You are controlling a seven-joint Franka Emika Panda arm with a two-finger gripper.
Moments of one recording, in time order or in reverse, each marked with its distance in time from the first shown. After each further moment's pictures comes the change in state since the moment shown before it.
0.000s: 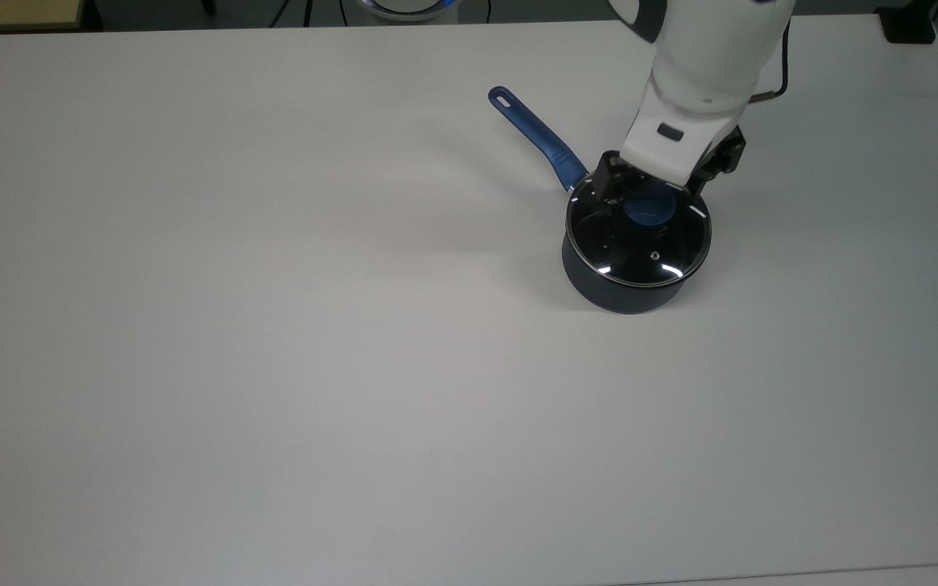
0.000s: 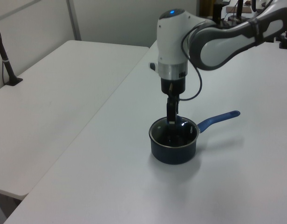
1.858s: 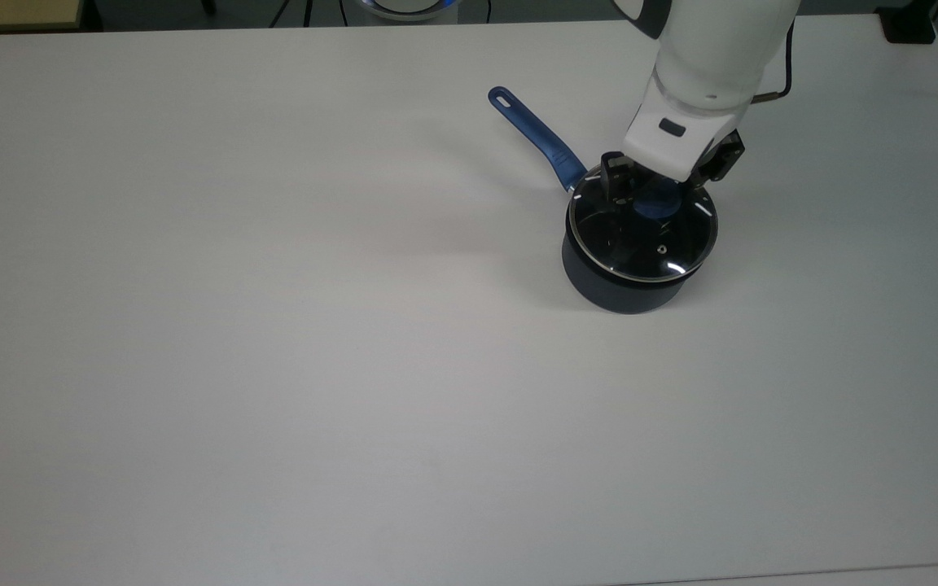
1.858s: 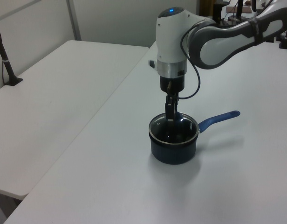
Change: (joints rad) arm 0.000 -0.005 -0.001 0.025 -0.021 -0.018 0.033
